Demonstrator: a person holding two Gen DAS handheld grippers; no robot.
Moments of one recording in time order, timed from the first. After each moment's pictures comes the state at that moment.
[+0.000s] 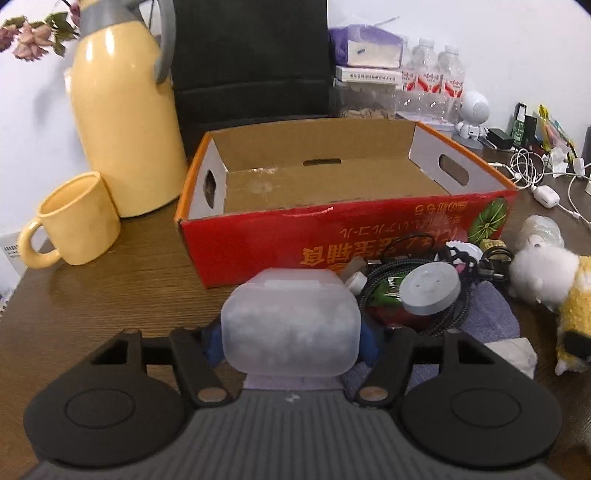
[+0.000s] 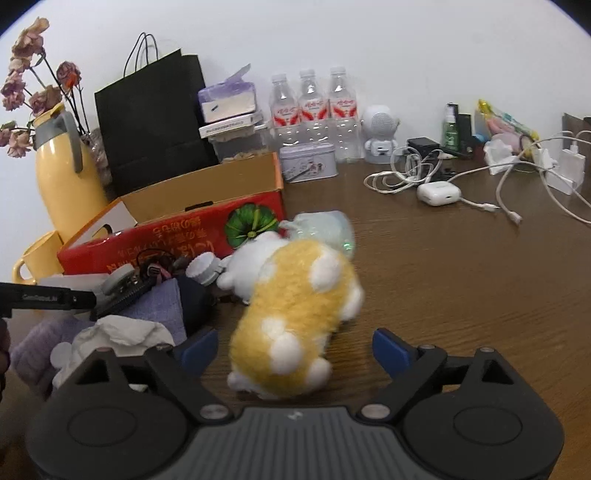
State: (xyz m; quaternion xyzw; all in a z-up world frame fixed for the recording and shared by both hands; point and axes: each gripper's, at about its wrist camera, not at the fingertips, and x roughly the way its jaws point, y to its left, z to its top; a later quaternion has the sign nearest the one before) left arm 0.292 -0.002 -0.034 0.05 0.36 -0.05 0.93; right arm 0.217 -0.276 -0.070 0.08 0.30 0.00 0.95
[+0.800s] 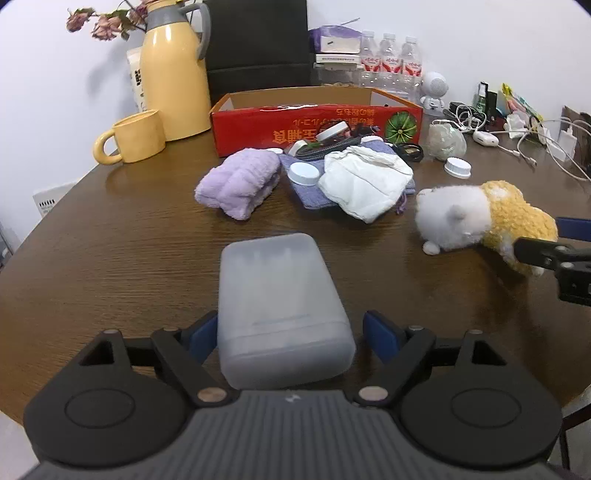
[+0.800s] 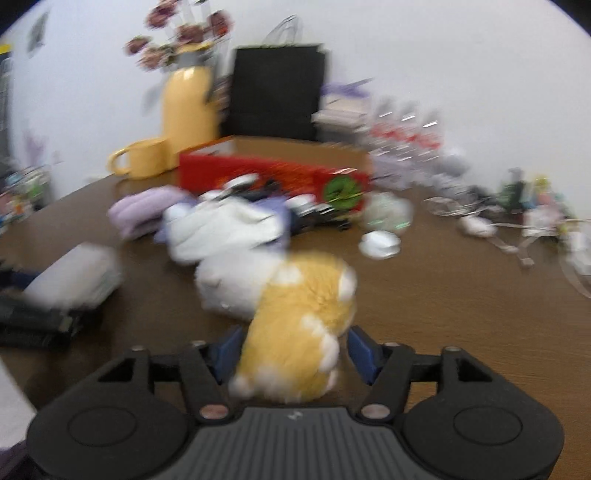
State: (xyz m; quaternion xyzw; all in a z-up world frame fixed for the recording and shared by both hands) left arm 0.063 -0.026 -0.061 0.04 0.35 -0.03 0.93; right arm 0.069 -0.259 -0.053 -0.06 0.28 0.09 0.95
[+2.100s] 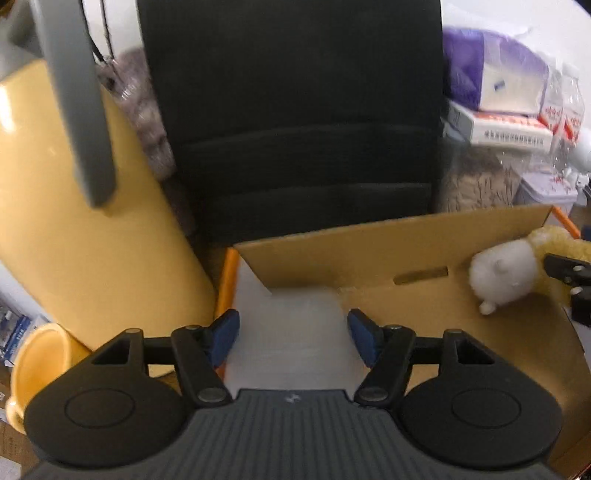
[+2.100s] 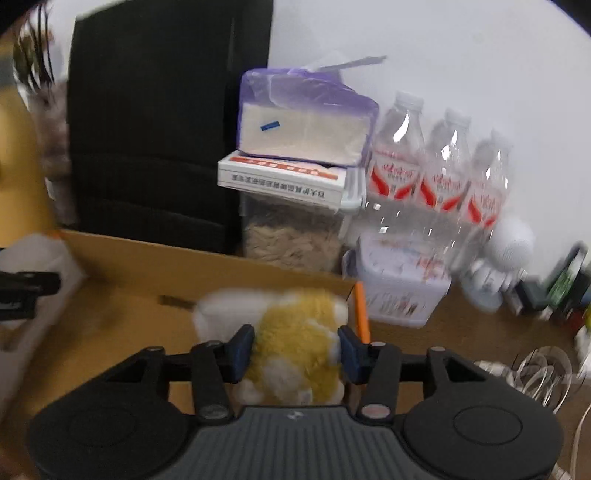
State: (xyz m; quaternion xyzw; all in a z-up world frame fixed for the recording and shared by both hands) left arm 0.526 0.000 -0.010 0.08 0.39 0.01 0.92; right arm 0.527 -0.207 -0.026 -0.13 0.34 0.04 0.93
